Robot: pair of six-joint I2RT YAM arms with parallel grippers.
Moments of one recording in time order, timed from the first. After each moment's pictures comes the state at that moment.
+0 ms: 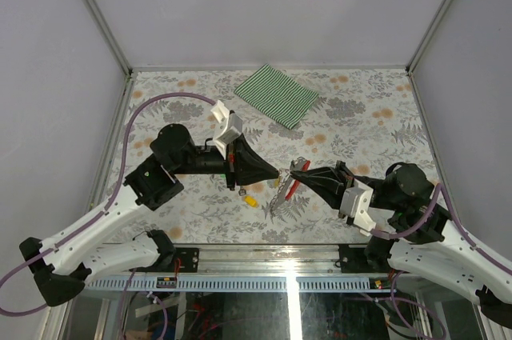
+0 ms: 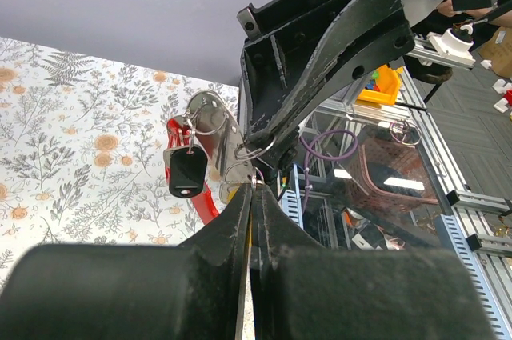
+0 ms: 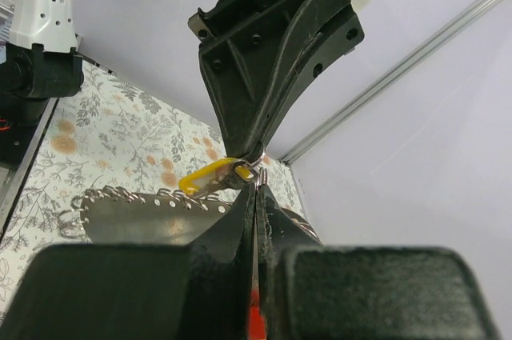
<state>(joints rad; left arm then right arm) -0.85 0.95 1.01 0.01 0.72 -0.31 0.96 0.58 0.77 -0.01 -0.51 -0.66</state>
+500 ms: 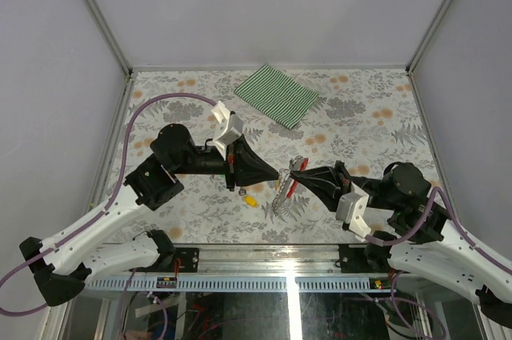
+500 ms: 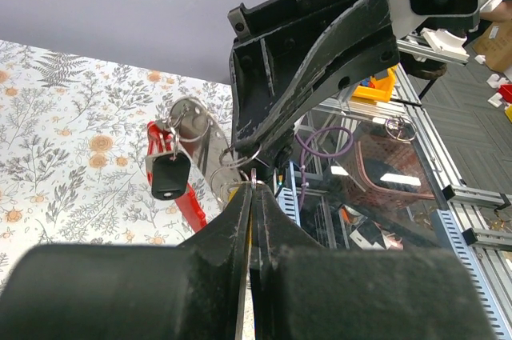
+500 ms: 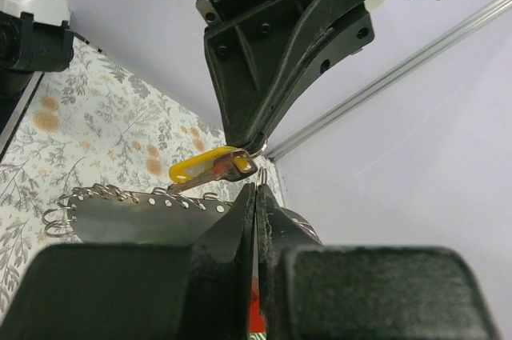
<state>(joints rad) -0.85 0.95 1.01 0.01 0.74 -0.31 0.96 0.58 0.77 -0.03 -0.52 -0.77</state>
